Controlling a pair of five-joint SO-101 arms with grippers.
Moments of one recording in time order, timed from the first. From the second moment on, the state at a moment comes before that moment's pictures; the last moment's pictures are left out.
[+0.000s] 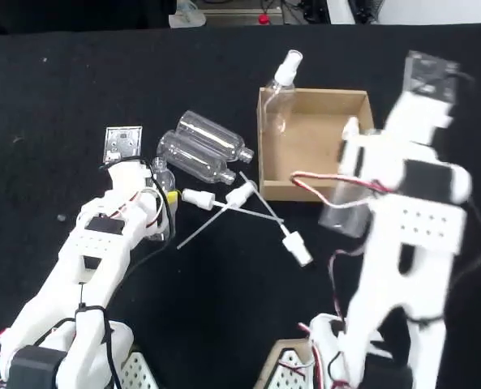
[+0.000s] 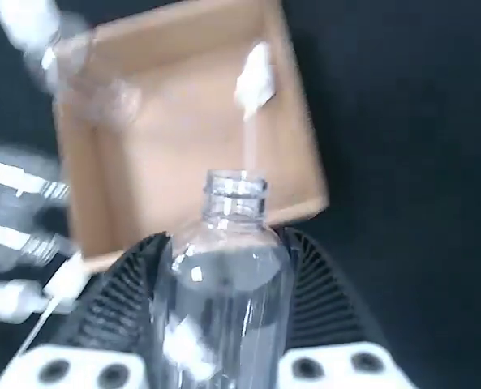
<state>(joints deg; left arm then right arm) 2.8 -29.8 64.7 22.6 6.1 16.0 -31.9 16.5 76.8 -2.2</state>
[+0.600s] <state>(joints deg) 2.8 -29.8 64.7 22.6 6.1 38.1 -34.9 65.1 -6.7 2.7</state>
